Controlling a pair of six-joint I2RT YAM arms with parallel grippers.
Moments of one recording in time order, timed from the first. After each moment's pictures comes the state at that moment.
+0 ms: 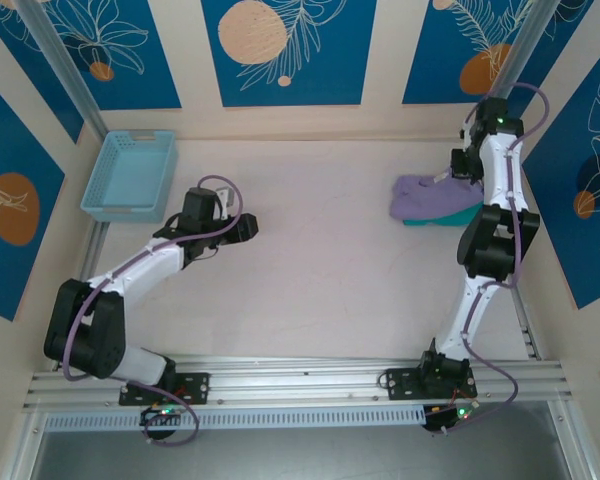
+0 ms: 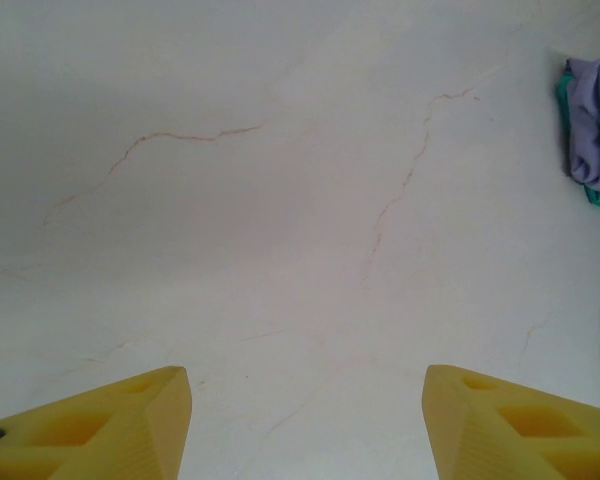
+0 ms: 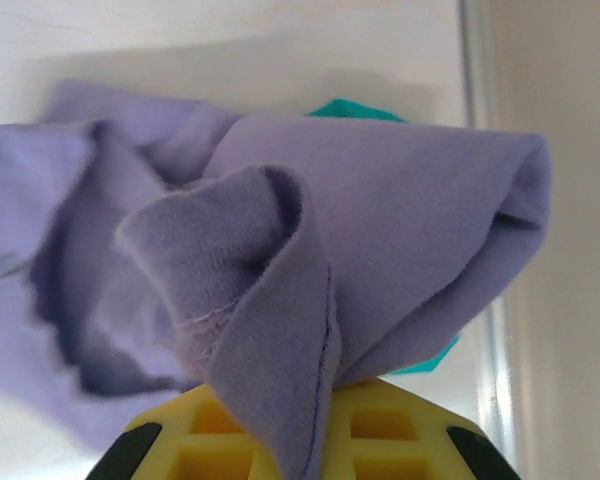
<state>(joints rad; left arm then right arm) -0.34 1.44 0.88 -0.17 0.26 -0.46 -0.25 2.16 2.14 -1.18 0.11 -0.14</state>
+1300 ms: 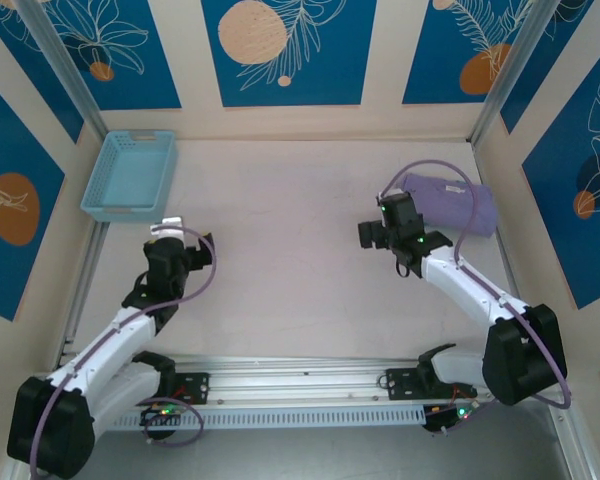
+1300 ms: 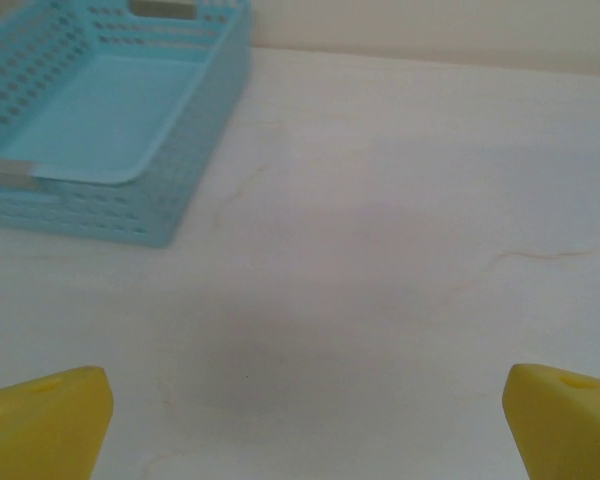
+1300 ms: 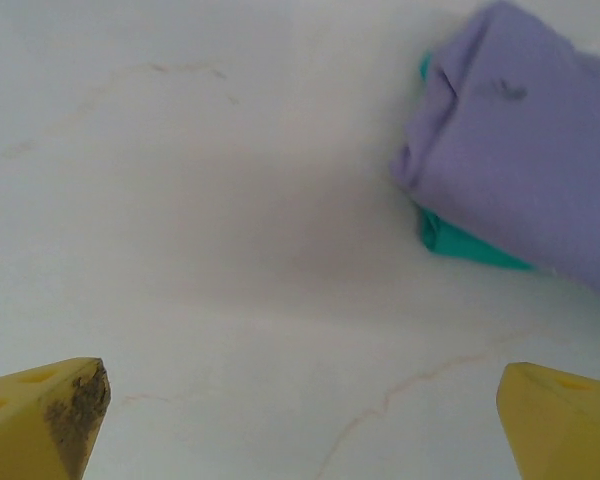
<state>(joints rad) -0.31 0.92 0.40 0.08 -0.40 -0.20 0.35 1.25 0.80 -0.37 0.30 0.11</state>
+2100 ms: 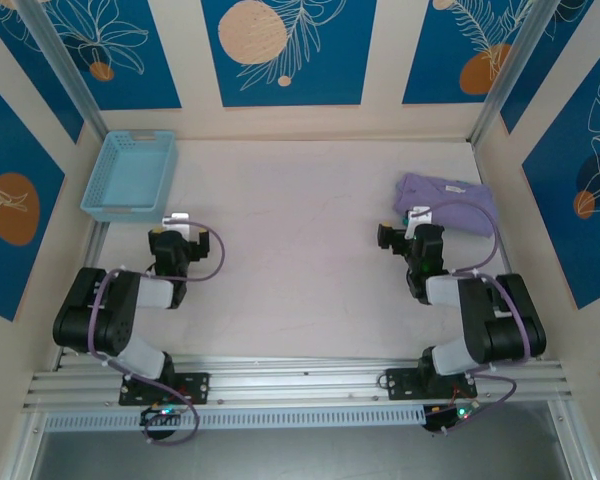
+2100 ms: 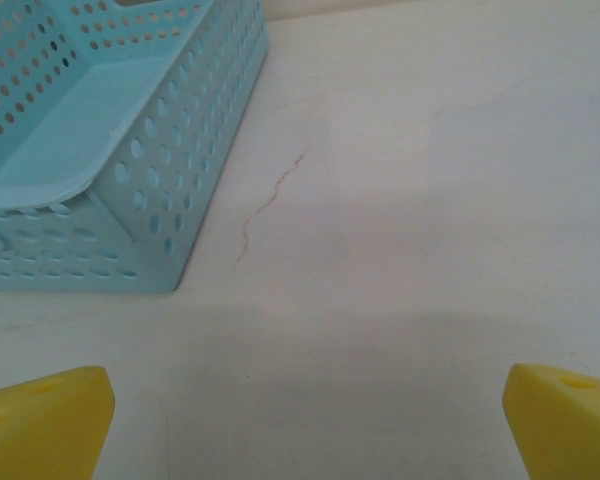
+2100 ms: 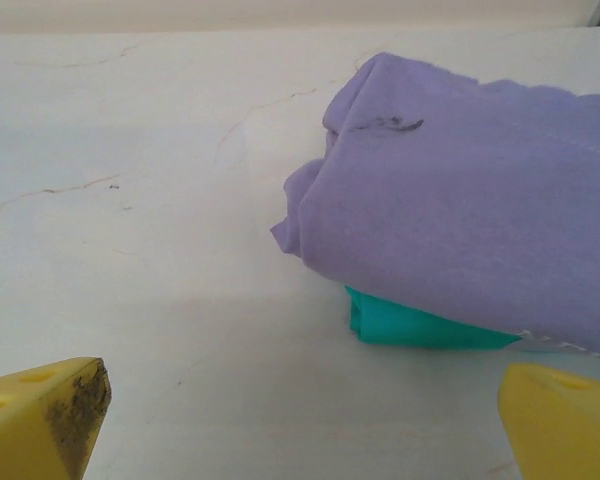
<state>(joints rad) -0.11 1.55 0.37 0.79 -0.25 0.06 0.08 1.48 0.37 0.70 0.08 0.06</state>
